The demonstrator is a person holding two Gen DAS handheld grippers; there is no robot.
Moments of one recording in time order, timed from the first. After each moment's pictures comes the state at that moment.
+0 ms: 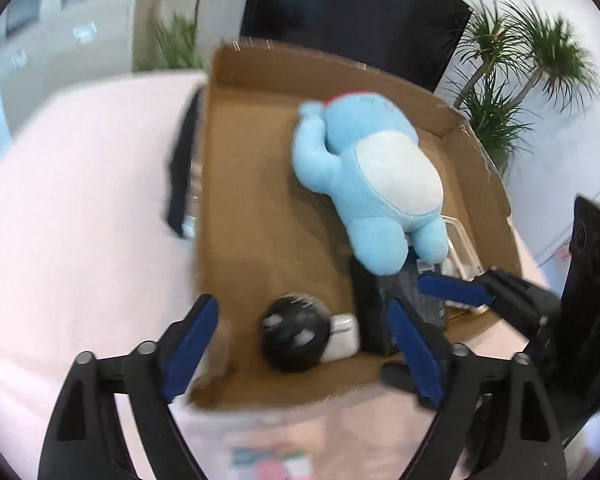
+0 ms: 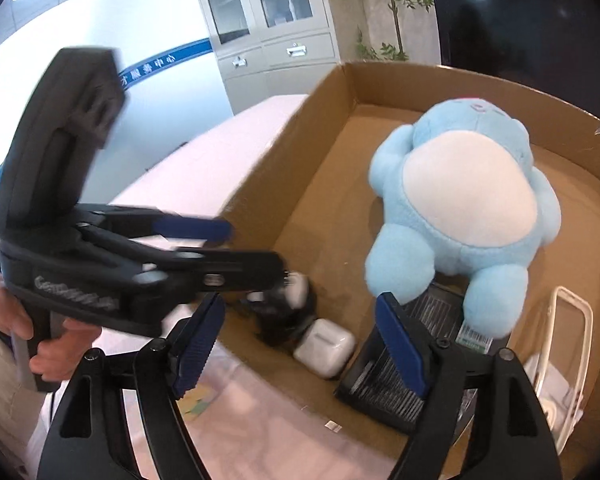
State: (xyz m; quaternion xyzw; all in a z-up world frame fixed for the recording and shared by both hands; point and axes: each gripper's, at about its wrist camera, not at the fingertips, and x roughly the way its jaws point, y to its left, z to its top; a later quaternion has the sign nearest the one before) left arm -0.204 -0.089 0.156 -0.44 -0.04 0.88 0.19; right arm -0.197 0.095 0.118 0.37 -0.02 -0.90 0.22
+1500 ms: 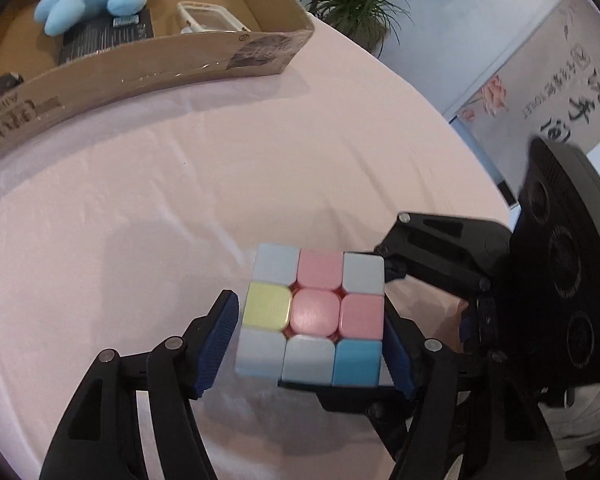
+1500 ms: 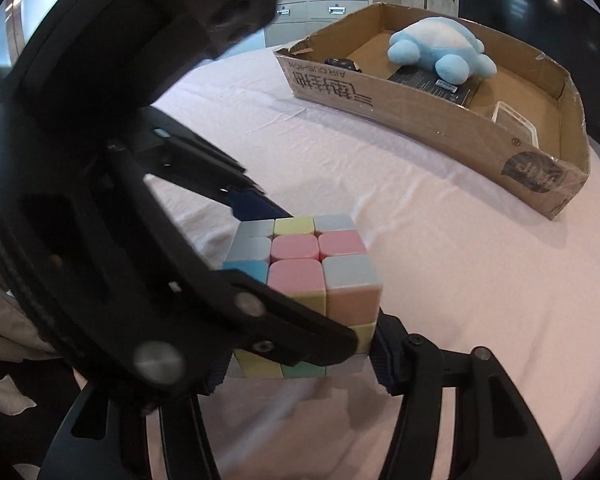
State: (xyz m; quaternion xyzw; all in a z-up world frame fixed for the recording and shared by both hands) left arm 0.037 0.081 0.074 -0.53 0.05 0.75 0.40; right arm 0.063 0.139 0.031 0.41 0.09 -0.87 0.24
